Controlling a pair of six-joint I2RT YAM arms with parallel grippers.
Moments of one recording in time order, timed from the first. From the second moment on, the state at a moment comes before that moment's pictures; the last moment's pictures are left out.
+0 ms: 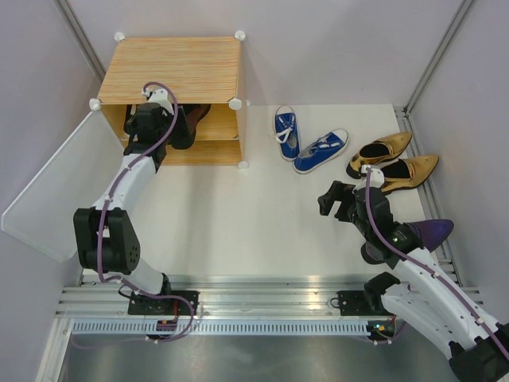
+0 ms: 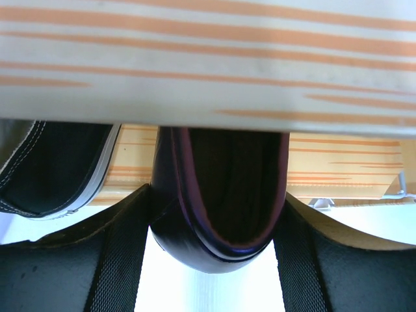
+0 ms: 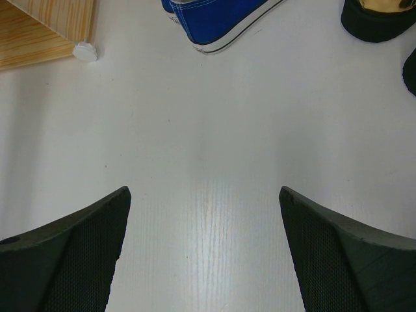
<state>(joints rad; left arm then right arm) -0.07 1.57 1.27 -0.12 0.01 -0.14 0.49 0.74 0.60 -0.35 0.22 0.54</state>
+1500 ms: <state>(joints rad) -0.05 1.35 1.04 -0.23 -0.04 -0.28 0.48 0.70 0.58 -0.34 0.18 0.54</state>
